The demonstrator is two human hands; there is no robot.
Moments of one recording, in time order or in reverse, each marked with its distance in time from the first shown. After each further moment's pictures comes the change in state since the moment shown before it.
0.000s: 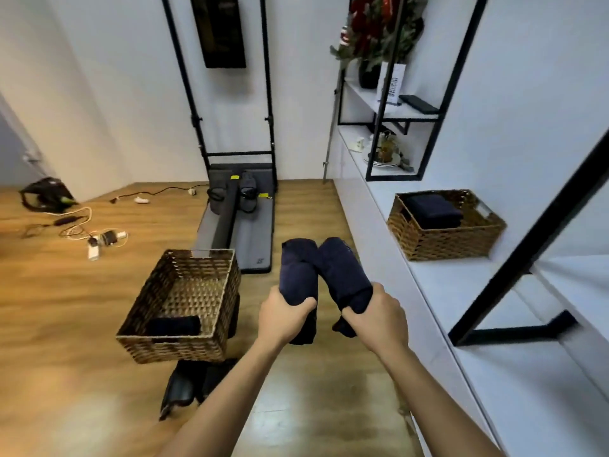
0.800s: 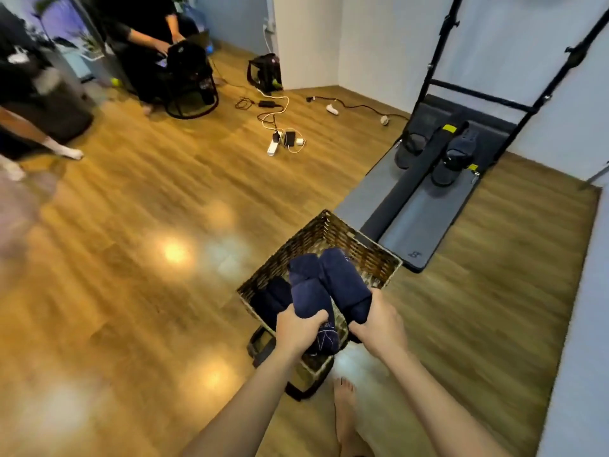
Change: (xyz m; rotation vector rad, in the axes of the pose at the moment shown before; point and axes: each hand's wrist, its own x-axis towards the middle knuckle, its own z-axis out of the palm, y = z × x) left_hand 0.285 -0.202 -0.202 -0.331 0.548 -0.682; right_hand 0.208 -0.239 0.418 -0.142 -0.793 -0.471
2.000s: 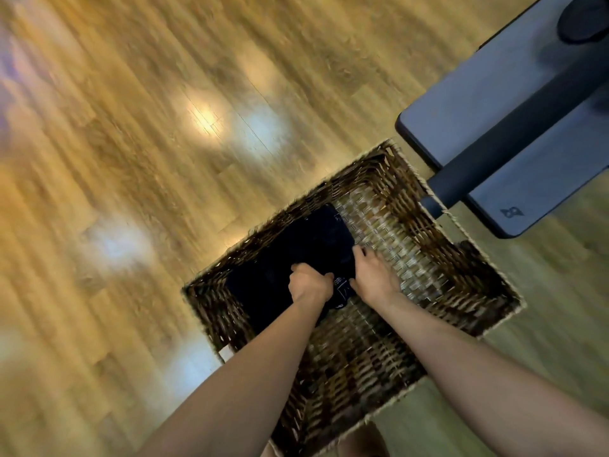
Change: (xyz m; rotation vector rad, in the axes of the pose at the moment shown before) left_hand 0.350 -0.075 0.118 0.421 0.149 -0.647; right_hand 0.339 0.092 0.242 -0.550 -0.531 -0.320
